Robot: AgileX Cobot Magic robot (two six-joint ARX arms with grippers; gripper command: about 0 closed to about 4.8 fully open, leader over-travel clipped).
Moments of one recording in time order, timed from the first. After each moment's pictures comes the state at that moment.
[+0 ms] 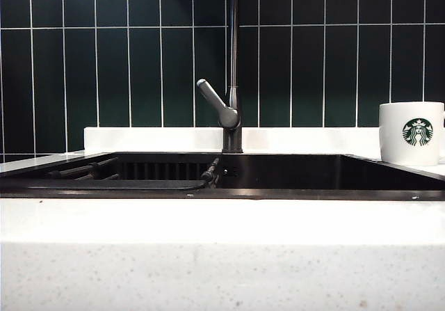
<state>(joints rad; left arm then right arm) 0.03 0.01 0.01 0.09 0.02 0.03 0.00 0.00 0.01 0.03 0.00 0.05</state>
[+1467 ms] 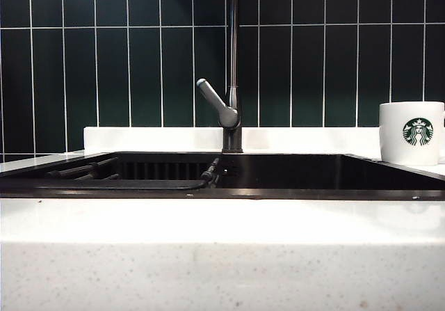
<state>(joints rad) 0.03 0.22 0.30 0.02 0.22 -0.08 0.00 0.32 0.47 -0.19 0.06 0.01</state>
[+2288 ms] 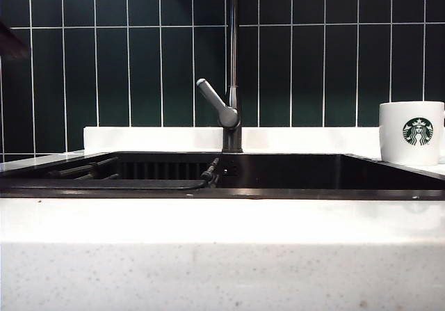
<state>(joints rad) 0.03 0.90 0.46 0.28 0.45 -0.08 -0.06 0.76 0.61 -0.25 0.20 0.06</state>
